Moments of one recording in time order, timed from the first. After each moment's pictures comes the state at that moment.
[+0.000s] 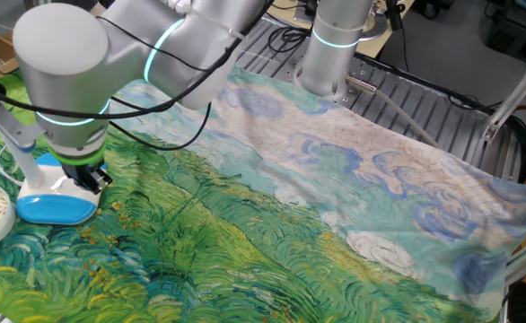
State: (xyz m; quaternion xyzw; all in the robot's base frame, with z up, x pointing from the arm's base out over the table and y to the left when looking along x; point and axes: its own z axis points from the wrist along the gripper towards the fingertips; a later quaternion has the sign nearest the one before) arm 0.651 -0.250 0.047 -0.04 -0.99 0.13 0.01
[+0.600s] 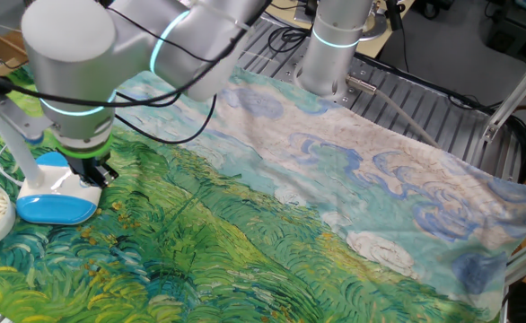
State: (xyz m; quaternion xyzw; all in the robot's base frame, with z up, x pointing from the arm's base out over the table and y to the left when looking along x) arm 0.648 -0.248 0.047 -0.05 -0.99 0.12 0.01
